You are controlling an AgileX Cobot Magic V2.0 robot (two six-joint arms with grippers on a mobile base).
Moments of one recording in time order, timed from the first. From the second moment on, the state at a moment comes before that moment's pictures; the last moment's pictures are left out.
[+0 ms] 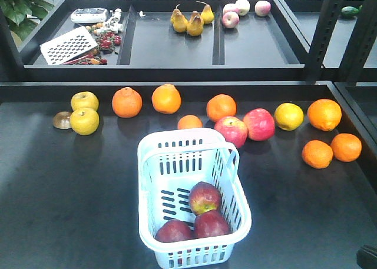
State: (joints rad) left arm 0.03 -0.01 0.02 0.02 0.24 -0.15; right arm 0.49 0.21 -0.35 -0.02 0.67 -0.09
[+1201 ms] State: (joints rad) left arm 0.07 -0.01 0.02 0.02 0.22 -0.16; right arm 0.49 0.21 -0.35 -0.02 0.67 -0.09
